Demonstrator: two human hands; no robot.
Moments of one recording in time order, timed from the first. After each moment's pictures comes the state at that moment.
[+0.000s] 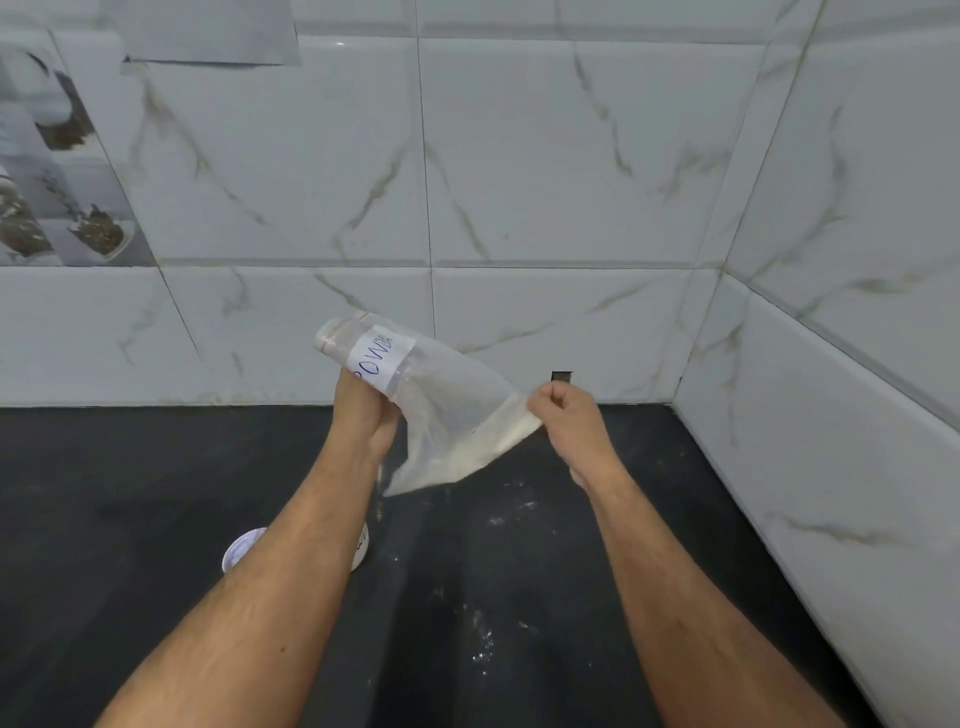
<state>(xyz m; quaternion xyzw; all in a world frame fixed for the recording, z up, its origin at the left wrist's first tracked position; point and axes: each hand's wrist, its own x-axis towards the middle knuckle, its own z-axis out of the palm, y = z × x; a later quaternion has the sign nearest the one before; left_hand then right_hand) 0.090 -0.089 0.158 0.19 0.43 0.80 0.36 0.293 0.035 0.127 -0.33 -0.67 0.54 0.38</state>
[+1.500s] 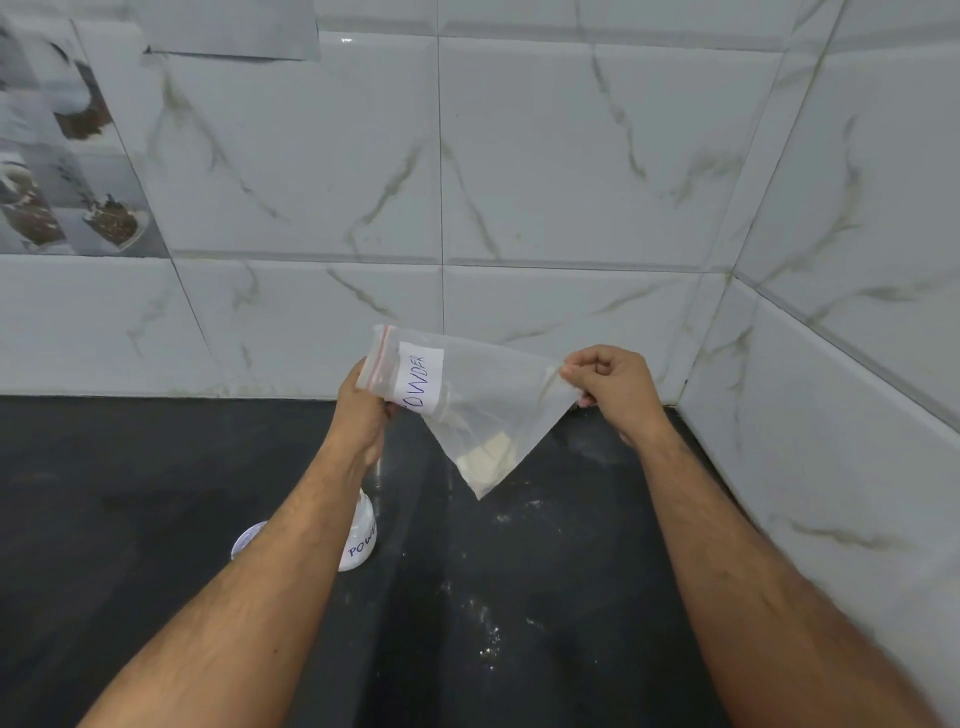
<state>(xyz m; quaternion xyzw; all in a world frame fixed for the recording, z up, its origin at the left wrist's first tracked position) 0.077 -0.109 0.139 0.29 0.54 0.74 0.28 0.311 0.081 0.157 -0.32 -0.69 0.50 0.41</state>
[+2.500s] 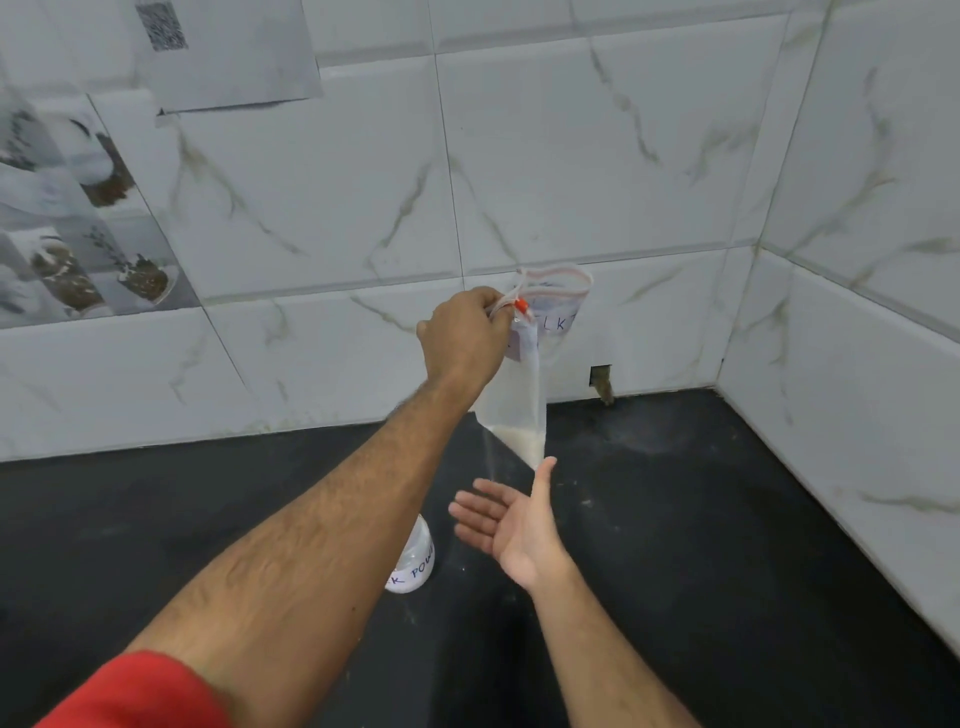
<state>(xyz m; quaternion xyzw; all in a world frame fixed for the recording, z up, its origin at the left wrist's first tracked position) 0.123 -0.069 0.248 0.46 0.78 0.42 -0.04 0.215 -0.085 0.045 -0.29 -0.22 0.90 0.25</state>
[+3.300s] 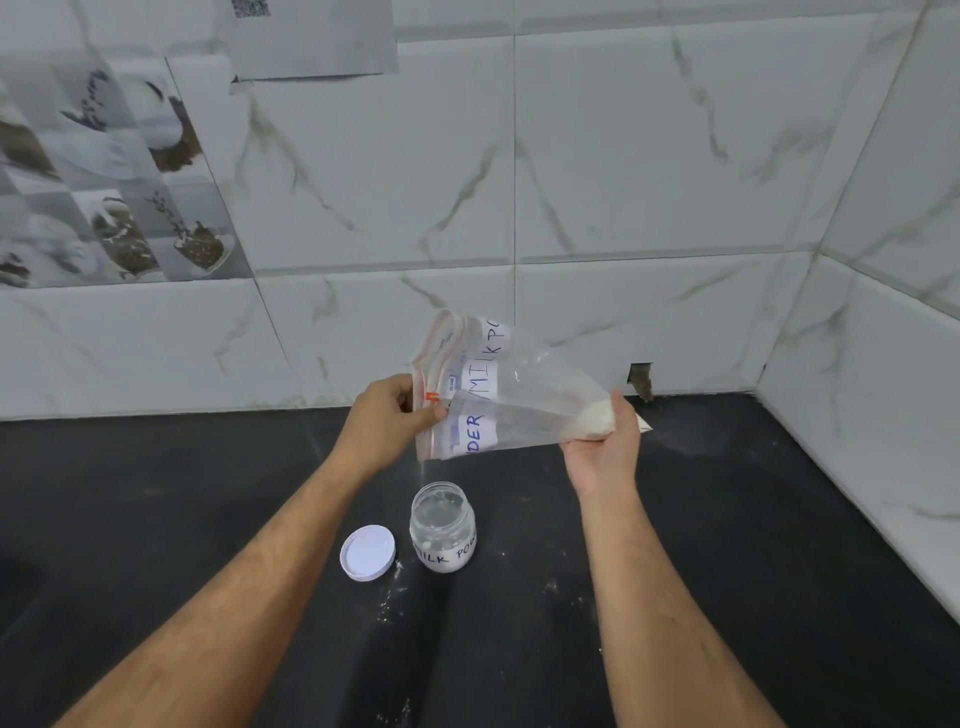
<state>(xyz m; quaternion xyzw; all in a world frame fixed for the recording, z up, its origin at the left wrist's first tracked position) 0.010 -0.207 0.175 0.45 0.75 0.46 0.16 0.195 -0.044 0.101 -0.21 -0.14 0.82 0.51</state>
